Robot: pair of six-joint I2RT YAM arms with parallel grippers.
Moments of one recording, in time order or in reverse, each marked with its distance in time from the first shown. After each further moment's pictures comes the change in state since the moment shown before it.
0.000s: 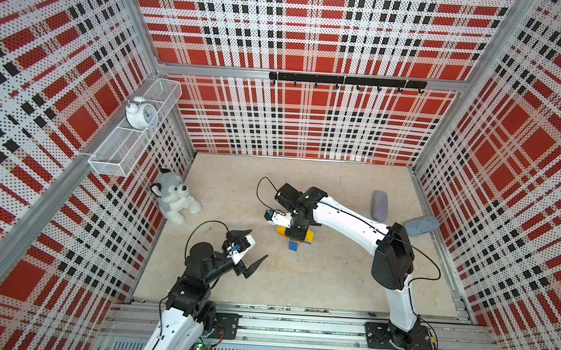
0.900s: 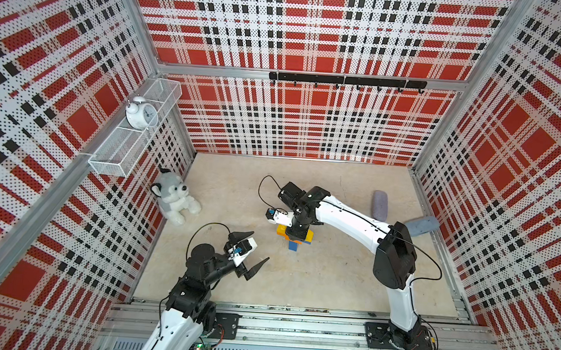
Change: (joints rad) left arm -0.037 -0.014 -0.010 0.000 -0.007 0.003; right arm -0.026 0.006 -0.045 0.025 -0.050 -0.022
